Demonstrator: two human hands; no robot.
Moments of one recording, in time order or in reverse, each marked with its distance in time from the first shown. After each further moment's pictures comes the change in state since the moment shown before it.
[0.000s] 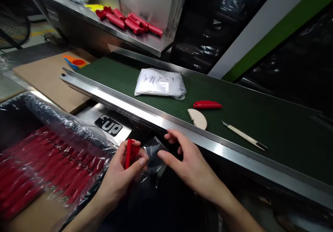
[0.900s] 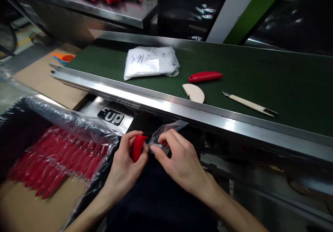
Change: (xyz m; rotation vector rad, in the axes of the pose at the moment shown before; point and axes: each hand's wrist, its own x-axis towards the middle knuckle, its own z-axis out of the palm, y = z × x) left_hand -0.018 -0.023 0.009 0.710 0.075 0.140; right_hand -0.035 0.026 0.029 -0.069 0.100 -0.114
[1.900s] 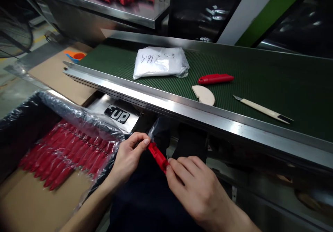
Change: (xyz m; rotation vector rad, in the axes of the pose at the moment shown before) left_hand 0.020 -0.024 -0.007 -0.194 0.007 0.012; right_hand -0.041 0.007 -0.011 -0.470 -0.063 -0.752
